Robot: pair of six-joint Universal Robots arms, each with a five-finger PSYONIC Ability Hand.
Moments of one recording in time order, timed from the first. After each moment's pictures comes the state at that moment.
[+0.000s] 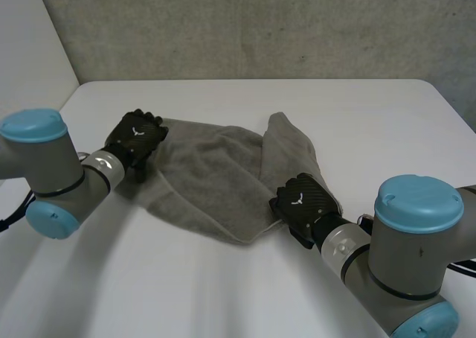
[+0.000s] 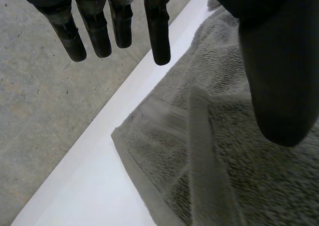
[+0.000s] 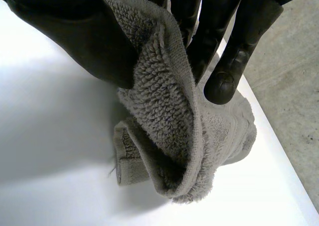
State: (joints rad) left arm 4.48 -2.29 -1.30 3.38 -1.25 3.76; right arm 2.14 -1.13 1.74 -0.27 1.41 2.39; left_hand 0.28 0.26 0.27 0.27 0.07; right_hand 1.33 1.32 1.33 1.34 1.15
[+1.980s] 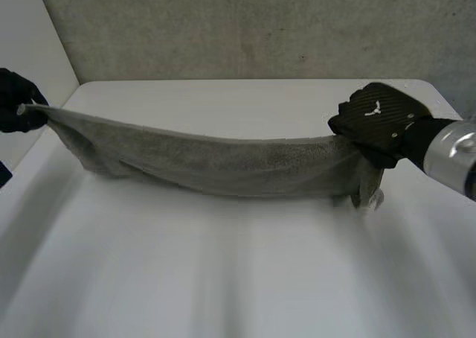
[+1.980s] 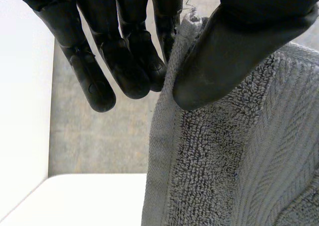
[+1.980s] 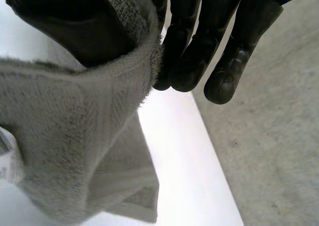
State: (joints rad) left arm 4.96 -1.63 -1.83 3.51 -1.04 2.74; right arm 1.79 -1.41 1.44 0.29 1.05 2.25; left_hand 1.27 1.34 1.34 1.36 1.11; right_hand 1.33 1.33 1.34 1.34 1.16
